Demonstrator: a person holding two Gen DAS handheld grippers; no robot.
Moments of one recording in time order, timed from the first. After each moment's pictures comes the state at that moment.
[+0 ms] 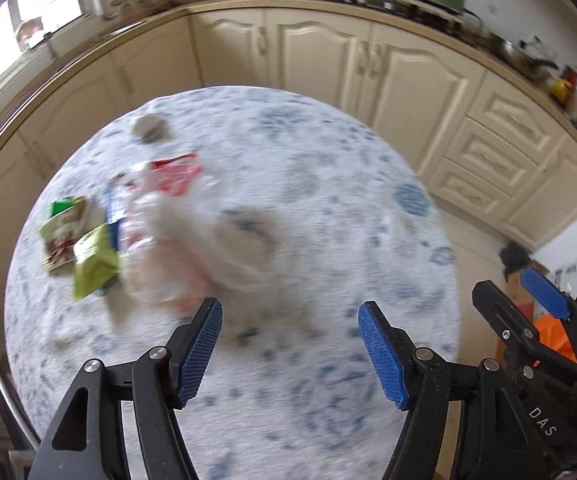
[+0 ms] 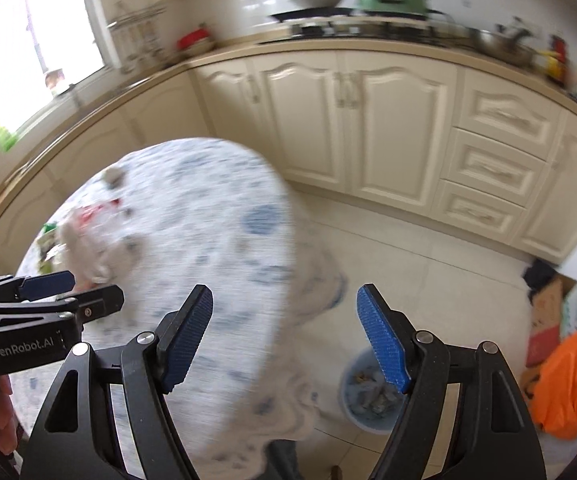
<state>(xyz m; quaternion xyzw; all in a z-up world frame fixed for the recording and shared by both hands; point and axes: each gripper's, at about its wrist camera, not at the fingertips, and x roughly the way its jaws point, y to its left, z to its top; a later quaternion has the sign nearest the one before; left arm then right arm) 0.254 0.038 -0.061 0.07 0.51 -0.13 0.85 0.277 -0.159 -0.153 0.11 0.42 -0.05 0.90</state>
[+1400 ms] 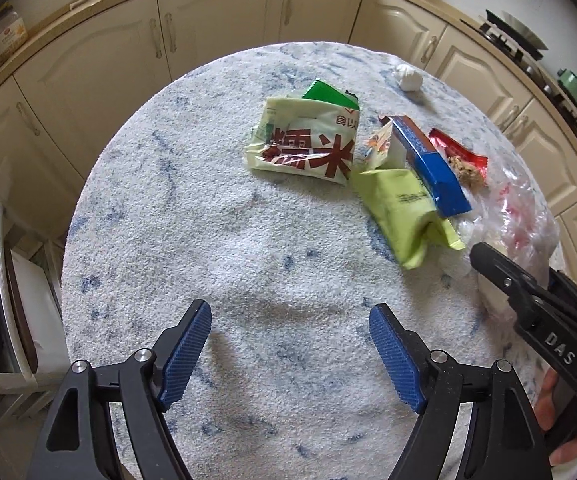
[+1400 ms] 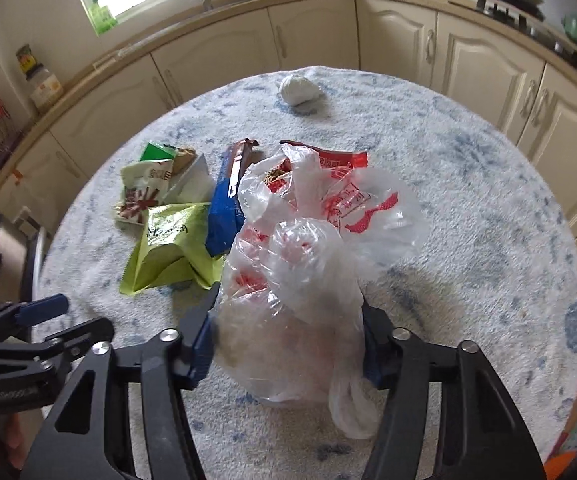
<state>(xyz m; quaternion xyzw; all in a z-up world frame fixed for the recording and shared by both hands) 0.302 0.255 -0.109 -0.09 0.55 0.02 0.83 0.413 0.024 -0.200 0.03 0.50 0.16 0.85</state>
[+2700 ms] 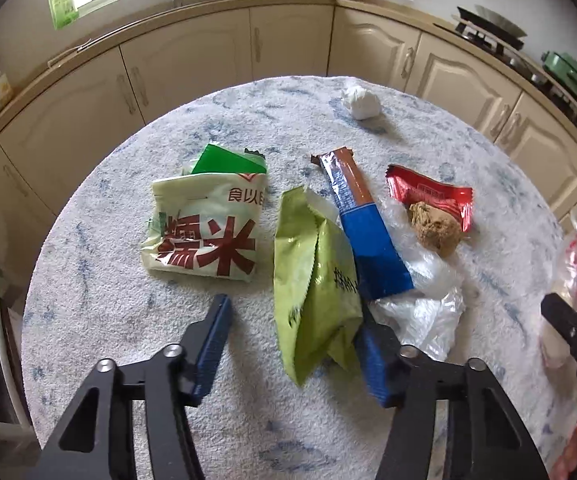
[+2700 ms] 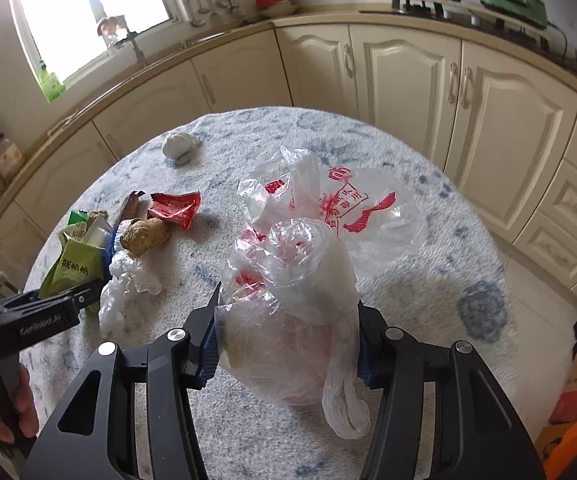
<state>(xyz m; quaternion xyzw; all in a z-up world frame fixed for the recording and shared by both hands) 0.366 0.193 -0.139 -0.03 0.50 0.02 0.87 0.408 -0.073 -0.201 0.10 0.45 0.05 0.89</state>
